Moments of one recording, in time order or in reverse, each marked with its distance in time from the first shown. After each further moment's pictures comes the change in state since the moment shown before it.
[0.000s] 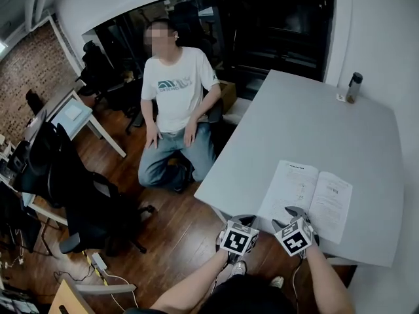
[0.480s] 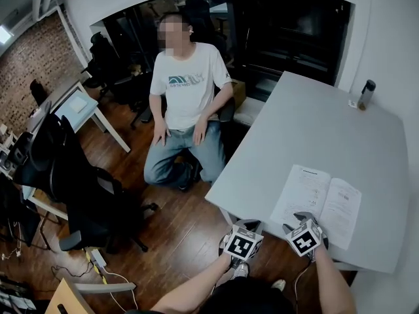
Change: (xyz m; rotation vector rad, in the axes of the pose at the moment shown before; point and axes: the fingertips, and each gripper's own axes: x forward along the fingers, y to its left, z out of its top) left arm -0.011 0.031 -0.017 -0.003 0.008 -0.020; right arm 0.027 0.007 -0.005 -0.017 0.124 0.037
